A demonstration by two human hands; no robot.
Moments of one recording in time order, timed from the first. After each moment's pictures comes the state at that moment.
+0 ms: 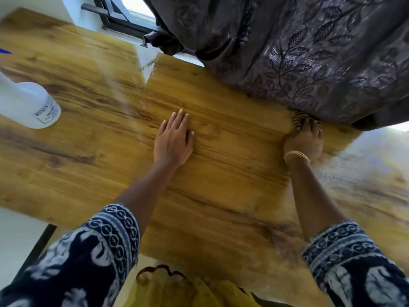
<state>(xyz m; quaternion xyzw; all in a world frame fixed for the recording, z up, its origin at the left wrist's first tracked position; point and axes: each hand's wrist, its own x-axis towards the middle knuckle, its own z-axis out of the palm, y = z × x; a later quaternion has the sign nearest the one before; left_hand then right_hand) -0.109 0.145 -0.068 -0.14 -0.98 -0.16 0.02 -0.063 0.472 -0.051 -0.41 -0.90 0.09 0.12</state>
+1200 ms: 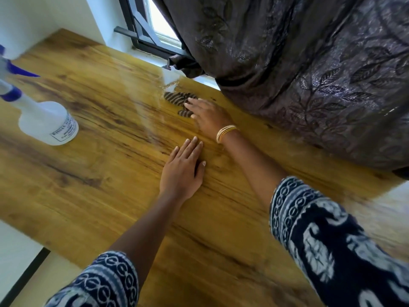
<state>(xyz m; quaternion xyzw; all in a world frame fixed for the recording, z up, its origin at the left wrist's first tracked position) -0.109 0.147 -0.069 -0.12 -0.98 -0.15 0.03 -0.259 0.276 -0.037 0.22 -0.97 0.07 -0.01</state>
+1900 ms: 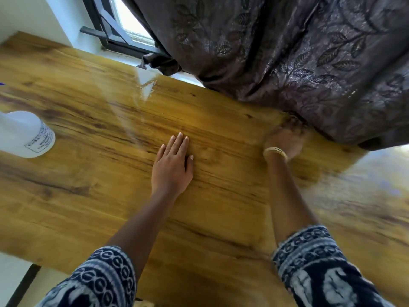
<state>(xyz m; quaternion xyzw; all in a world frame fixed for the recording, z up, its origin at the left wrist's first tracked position) -0.108 0.146 -0.067 -0.13 -0.98 -0.17 0.01 -0.142 0.435 -0.045 -0.40 -0.91 0.04 0.09</state>
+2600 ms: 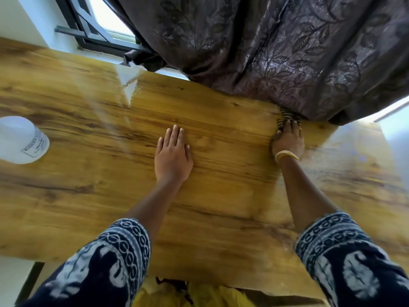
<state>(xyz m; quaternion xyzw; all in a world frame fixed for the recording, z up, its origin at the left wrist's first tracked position) -0.107 0.145 -0.068 -0.14 -0.98 -0.16 0.00 -0.063 0.455 -0.036 -0.39 -0.92 0.08 0.05</state>
